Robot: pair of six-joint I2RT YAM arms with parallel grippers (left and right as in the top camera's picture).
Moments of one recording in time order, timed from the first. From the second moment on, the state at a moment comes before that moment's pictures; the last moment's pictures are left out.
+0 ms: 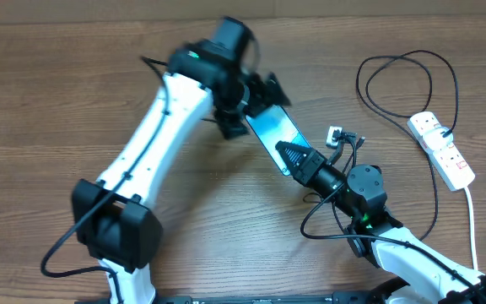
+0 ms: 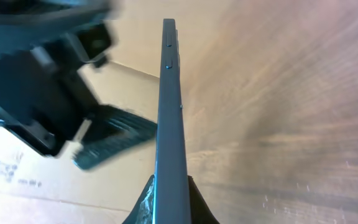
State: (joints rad) left arm -0.40 1.95 1.94 -1.22 0.49 -0.89; right arm 0.42 1.28 0.31 0.81 -0.38 1.18
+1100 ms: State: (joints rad) left arm -0.07 1.13 1.97 -1.54 0.29 -0.42; right arm 0.57 1.28 0.31 0.77 -0.54 1.95
